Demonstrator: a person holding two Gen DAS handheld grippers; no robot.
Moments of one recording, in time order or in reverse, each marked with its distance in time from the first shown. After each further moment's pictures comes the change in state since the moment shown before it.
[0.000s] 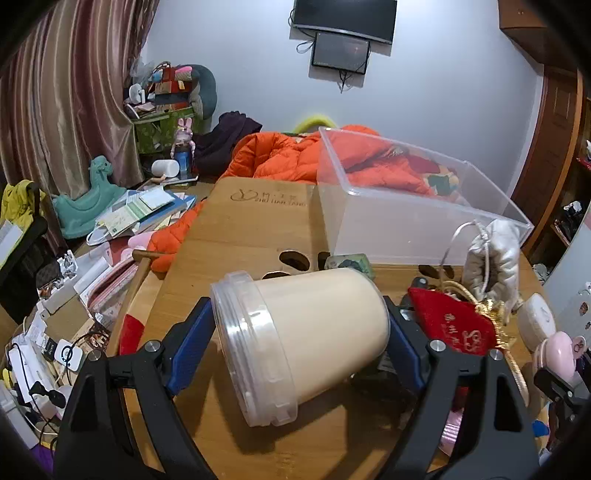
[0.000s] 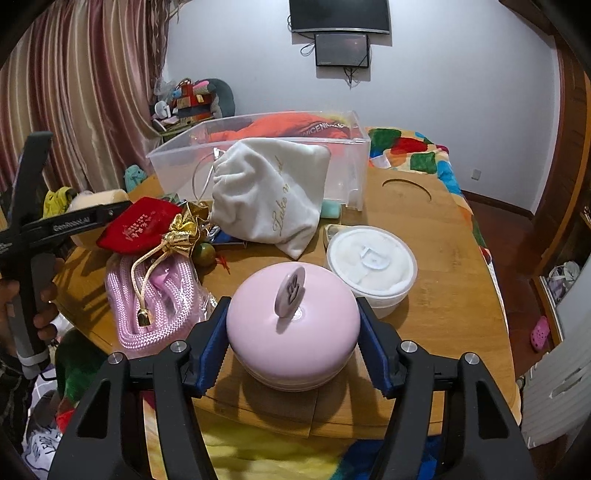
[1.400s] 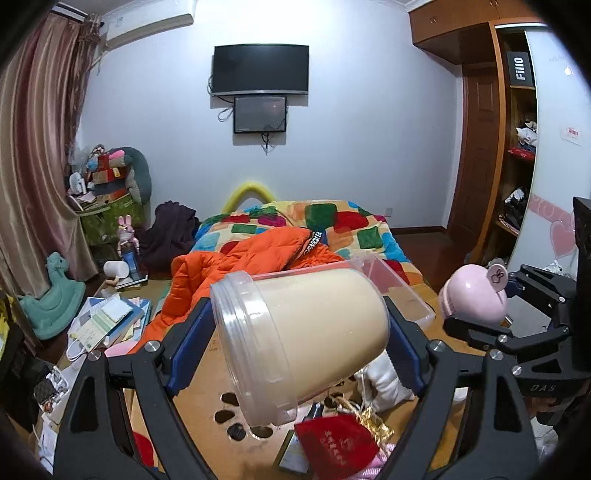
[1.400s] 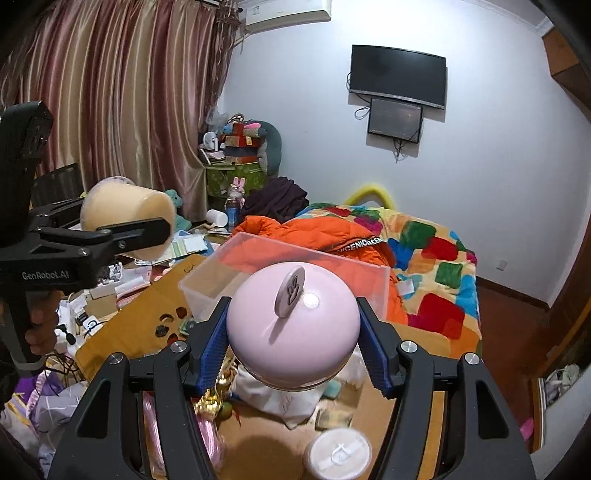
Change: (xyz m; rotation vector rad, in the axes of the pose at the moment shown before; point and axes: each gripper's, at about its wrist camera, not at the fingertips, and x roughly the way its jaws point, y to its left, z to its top) left arm -0.077 -0.070 0.119 0.225 -0.192 -0.200; right arm -0.032 0.017 0.150 -0.215 -0.180 0.112
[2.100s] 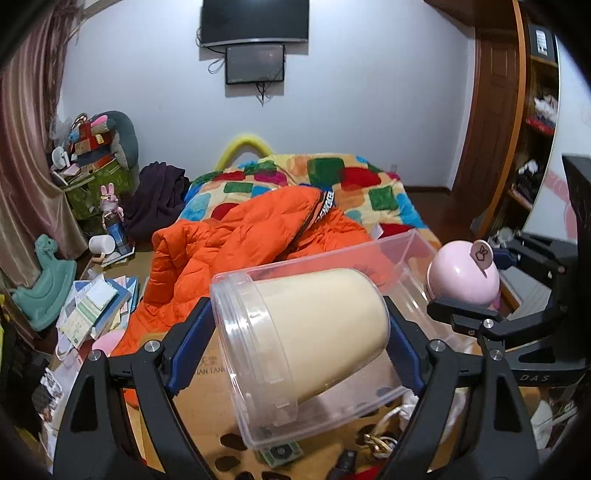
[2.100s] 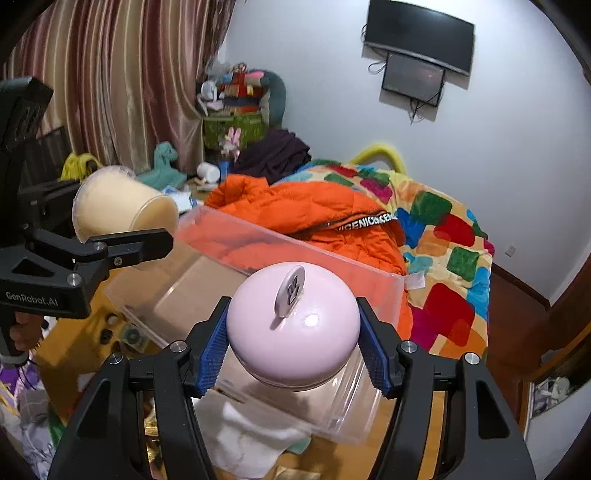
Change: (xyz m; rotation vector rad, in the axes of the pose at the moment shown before) left arm 0.113 0.013 0.014 0.022 0.206 -0.004; right arm 0.121 -0.040 0.029 -0.062 0.219 0.009
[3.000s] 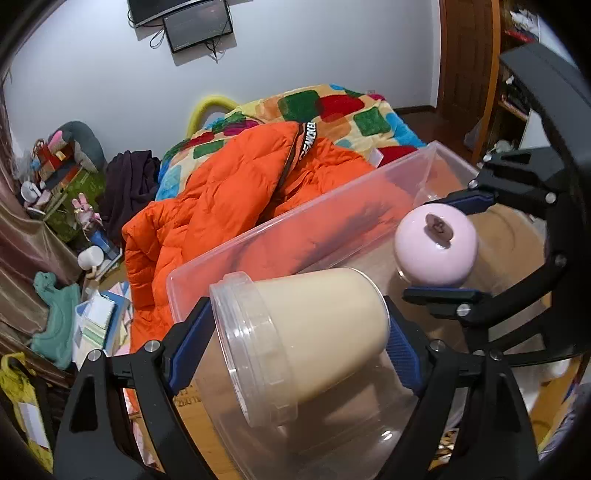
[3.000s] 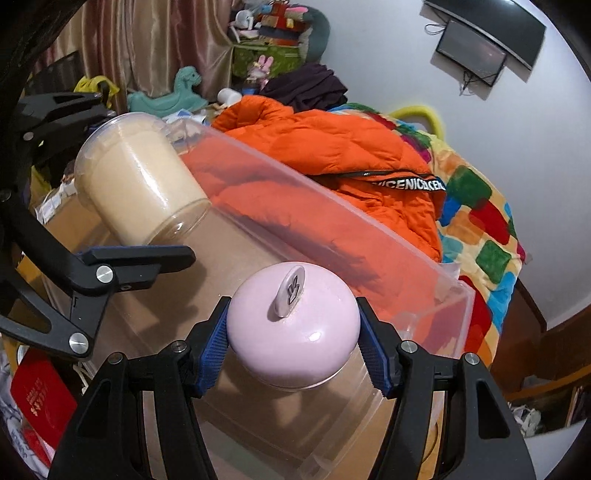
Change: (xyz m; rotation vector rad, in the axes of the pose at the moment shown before) left arm 0.081 -0.013 -0.002 0.243 0.229 0.009; right arm 0.090 0.012 0.002 -0.179 0.249 0.048
